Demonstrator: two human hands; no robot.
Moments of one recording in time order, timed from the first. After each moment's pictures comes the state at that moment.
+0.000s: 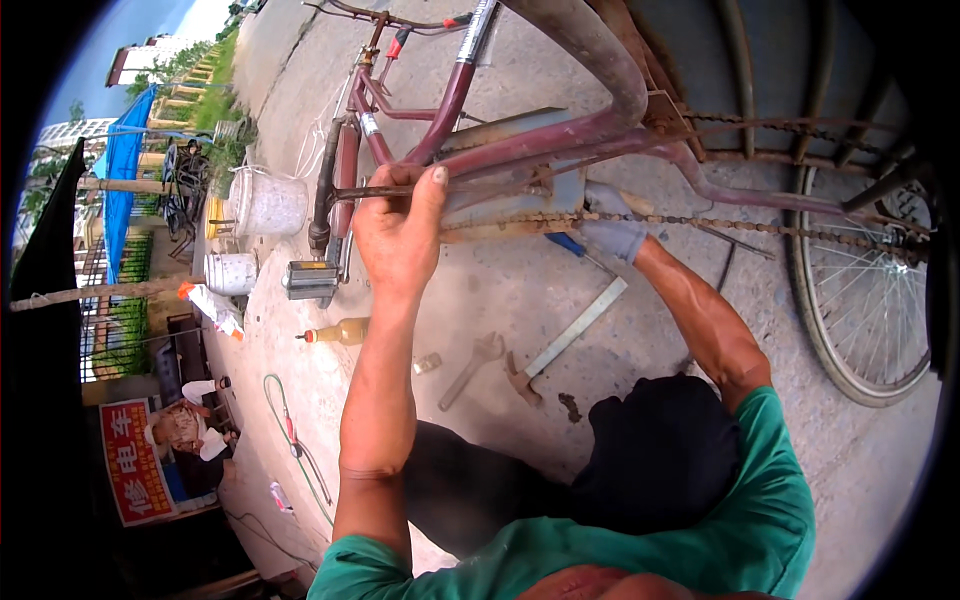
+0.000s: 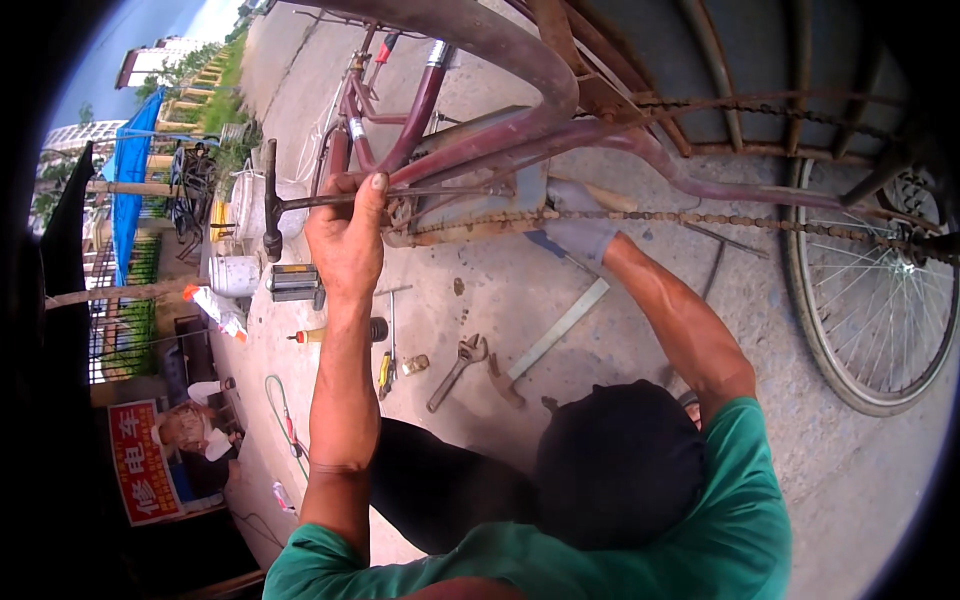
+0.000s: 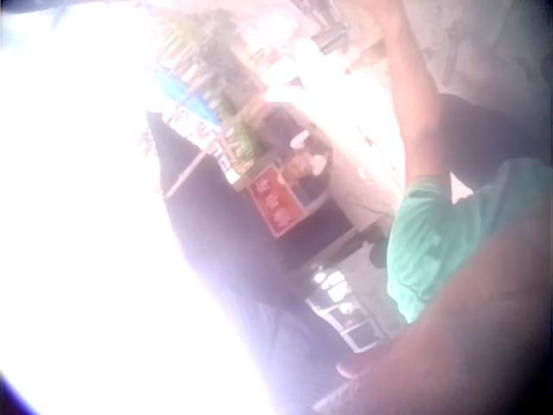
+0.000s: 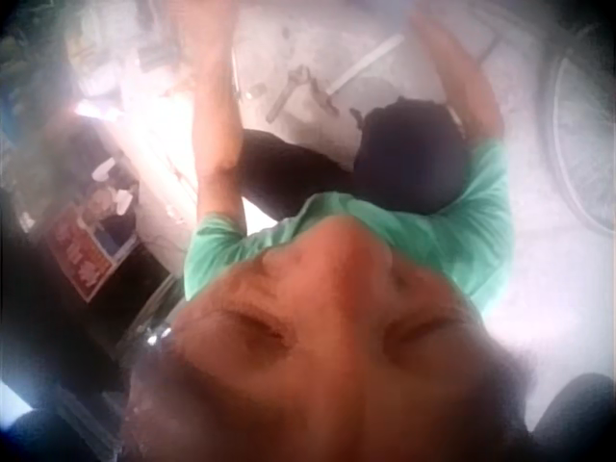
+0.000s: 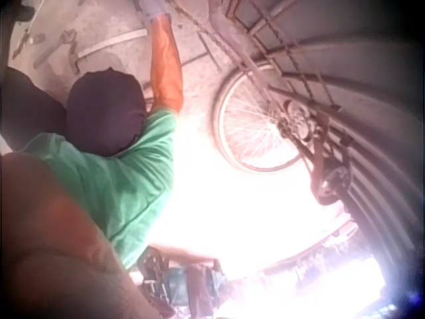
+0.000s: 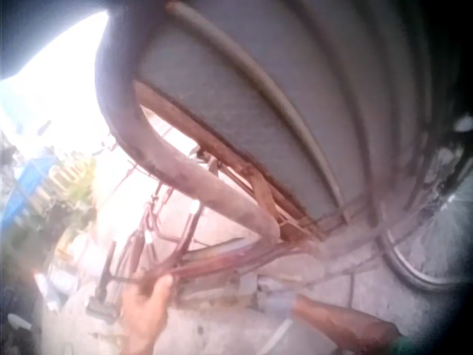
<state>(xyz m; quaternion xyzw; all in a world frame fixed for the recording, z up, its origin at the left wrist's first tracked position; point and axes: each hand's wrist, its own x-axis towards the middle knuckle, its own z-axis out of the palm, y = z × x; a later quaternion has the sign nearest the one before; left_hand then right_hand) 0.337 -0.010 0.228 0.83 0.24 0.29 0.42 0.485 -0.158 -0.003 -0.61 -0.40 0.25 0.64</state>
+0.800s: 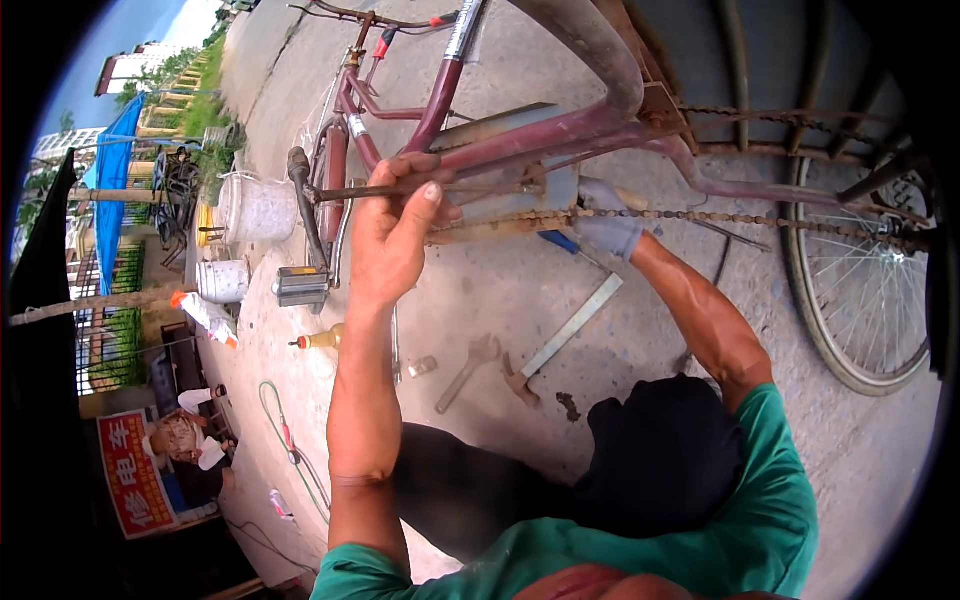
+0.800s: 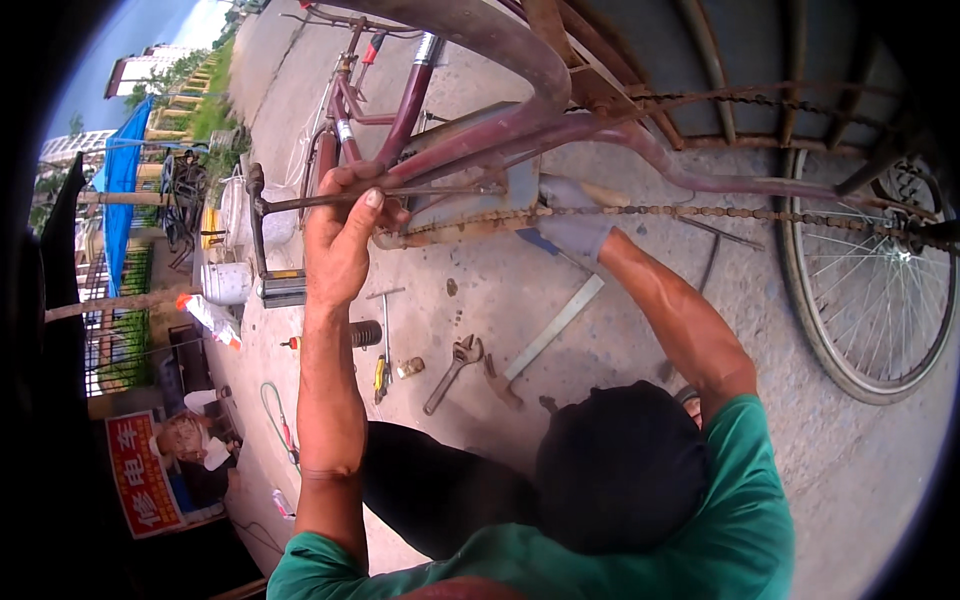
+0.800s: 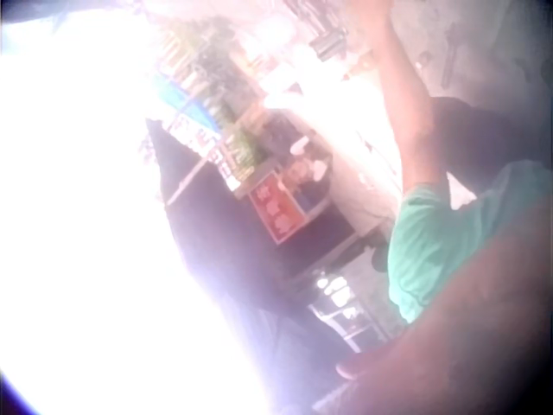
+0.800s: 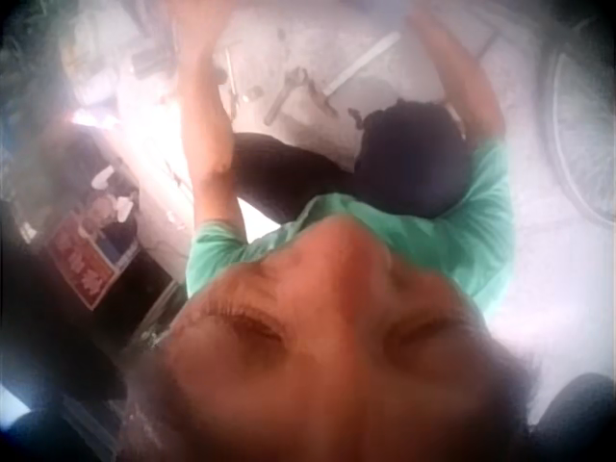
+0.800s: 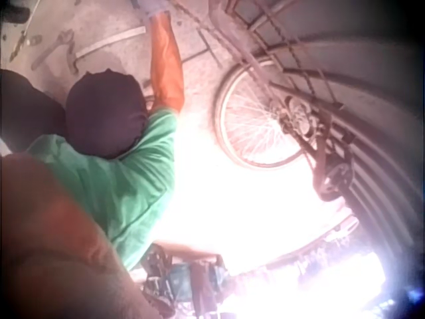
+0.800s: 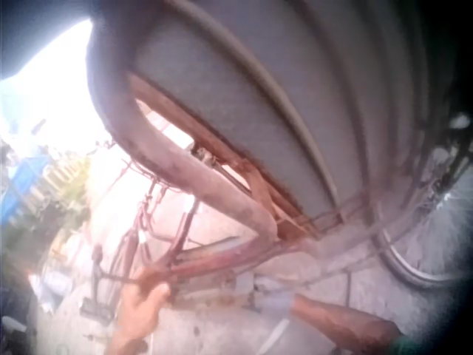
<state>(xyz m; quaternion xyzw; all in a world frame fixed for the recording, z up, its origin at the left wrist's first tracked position) 0.335 -0.005 0.228 0.80 0.18 0.19 0.54 0.483 -0.160 0.000 -0.60 -0.40 0.24 0.65</state>
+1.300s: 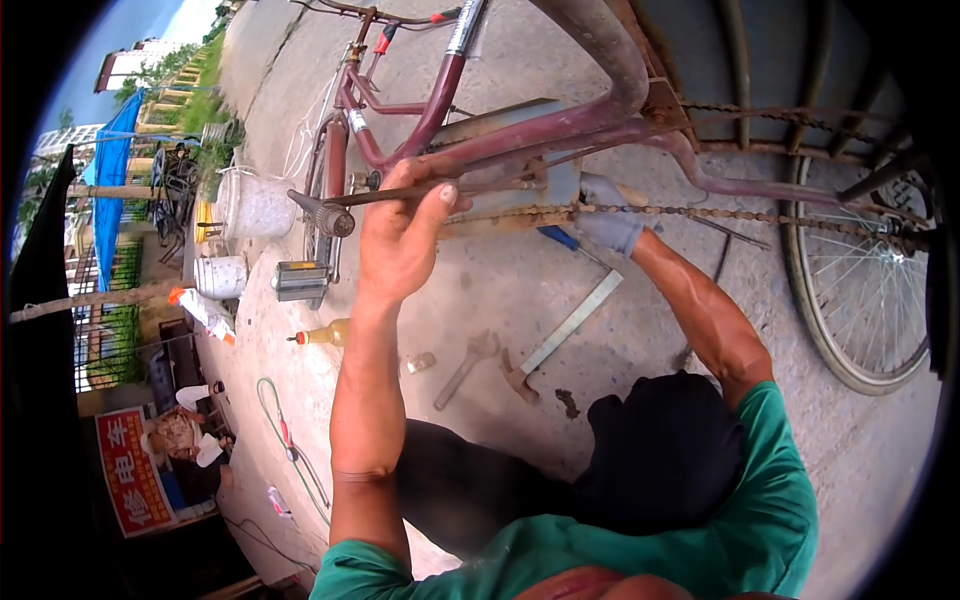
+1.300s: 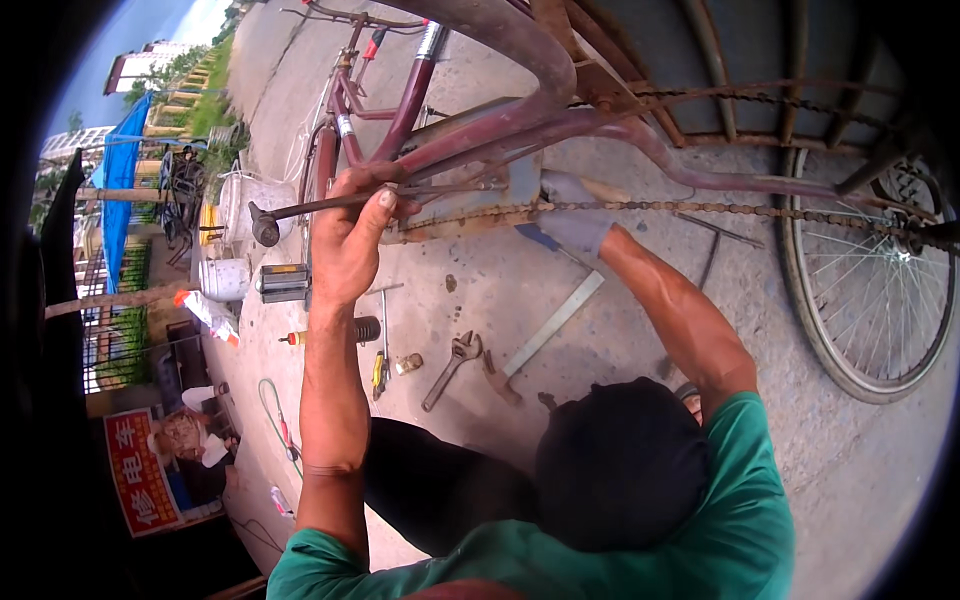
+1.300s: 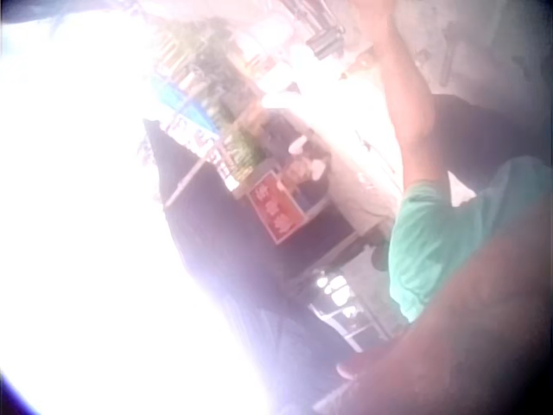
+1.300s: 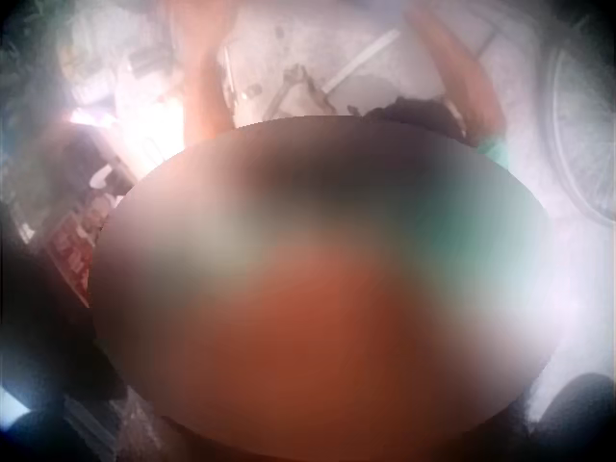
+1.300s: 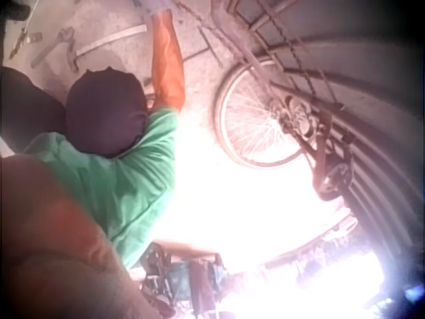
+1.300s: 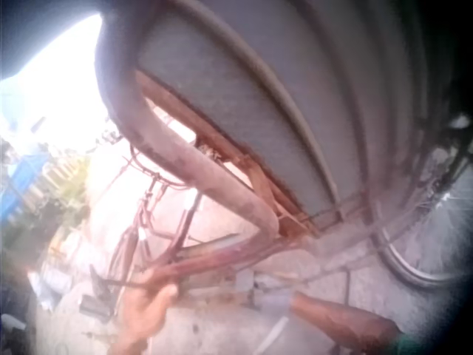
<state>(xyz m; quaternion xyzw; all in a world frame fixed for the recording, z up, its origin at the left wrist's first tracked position) 0.330 -0.001 0.220 0.85 0.13 0.19 0.48 0.483 -0.159 -0.009 -0.60 -0.39 0.26 0.65</state>
